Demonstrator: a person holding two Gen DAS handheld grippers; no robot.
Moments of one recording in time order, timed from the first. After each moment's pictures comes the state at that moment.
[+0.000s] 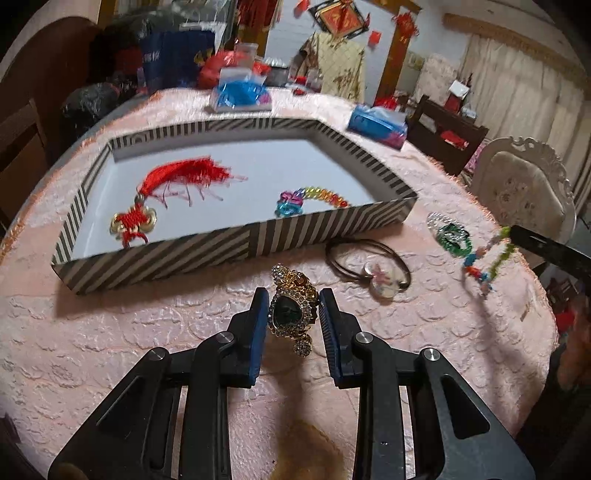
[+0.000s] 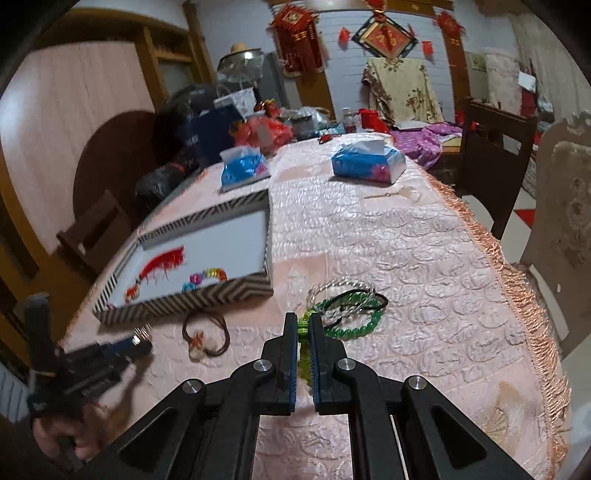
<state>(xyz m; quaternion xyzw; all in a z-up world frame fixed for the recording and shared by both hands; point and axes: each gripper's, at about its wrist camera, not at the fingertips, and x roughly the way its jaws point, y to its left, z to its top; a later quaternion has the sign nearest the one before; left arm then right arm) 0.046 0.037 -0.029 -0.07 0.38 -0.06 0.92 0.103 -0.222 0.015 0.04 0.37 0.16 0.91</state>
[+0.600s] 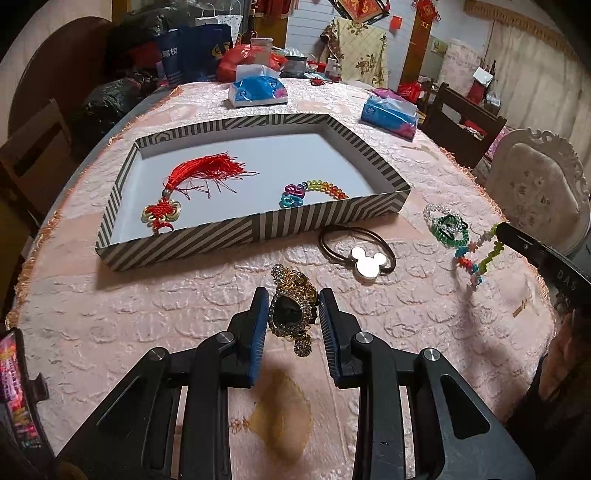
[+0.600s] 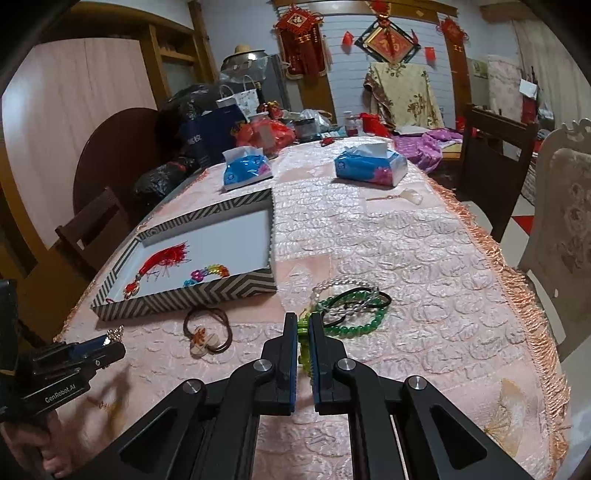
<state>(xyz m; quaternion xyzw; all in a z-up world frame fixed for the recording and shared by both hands) 0.025 0.018 0.003 -0.05 0.42 -0.01 0.90 0.095 -0.222 0.016 0.04 0.36 0.17 0.92</state>
